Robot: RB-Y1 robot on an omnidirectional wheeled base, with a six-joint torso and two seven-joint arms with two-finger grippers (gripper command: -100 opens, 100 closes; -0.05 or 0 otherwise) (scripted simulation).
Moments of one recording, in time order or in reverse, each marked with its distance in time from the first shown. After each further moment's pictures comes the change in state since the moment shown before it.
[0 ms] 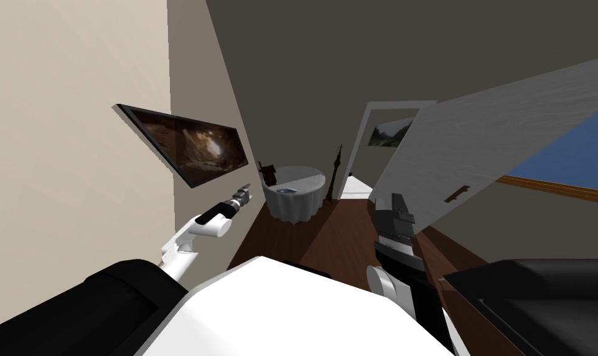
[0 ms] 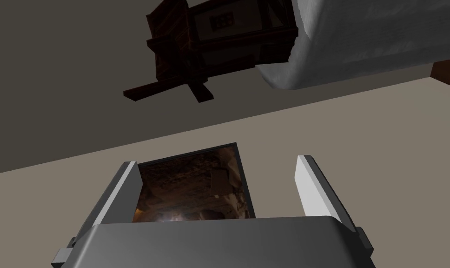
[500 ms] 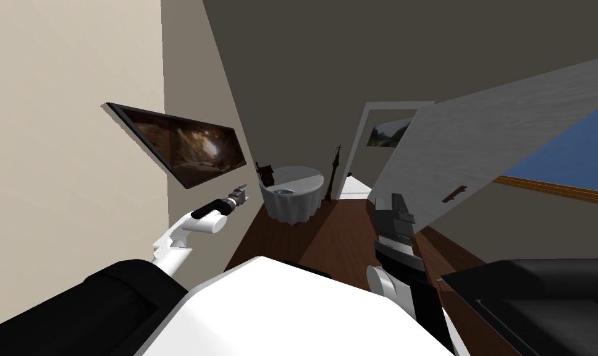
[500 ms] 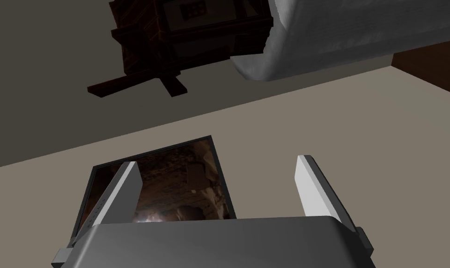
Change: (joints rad) left arm -0.008 0.062 0.059 0.026 0.057 0.133 0.033; right arm 0.000 0.000 0.000 0.000 0.000 0.000 0.000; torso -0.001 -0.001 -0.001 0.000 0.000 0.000
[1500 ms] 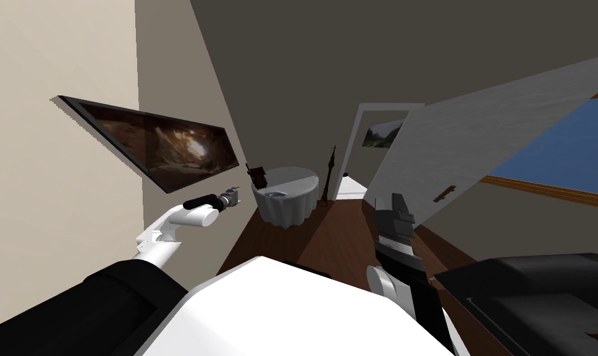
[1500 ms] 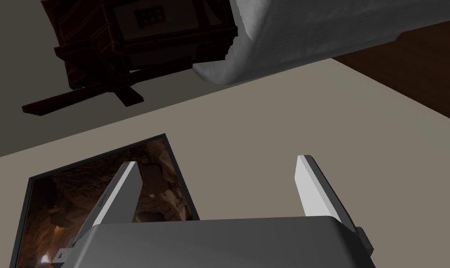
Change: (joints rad) left arm -0.008 0.097 0.103 0.034 0.093 0.259 0.066; right arm 0.000 0.000 0.000 0.000 0.000 0.000 0.000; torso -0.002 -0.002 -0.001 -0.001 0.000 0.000
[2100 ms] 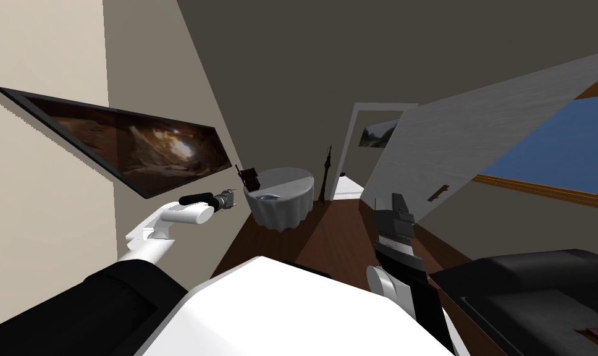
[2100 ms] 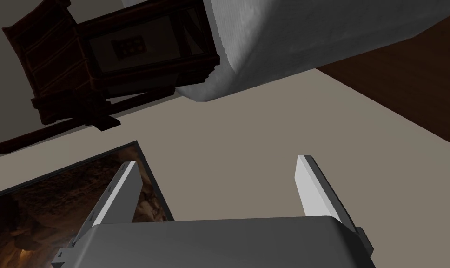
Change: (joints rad) left arm 0.003 0.042 0.051 0.016 0.048 0.151 0.039; right arm 0.000 0.000 0.000 0.000 0.000 0.000 0.000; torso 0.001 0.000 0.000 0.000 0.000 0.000
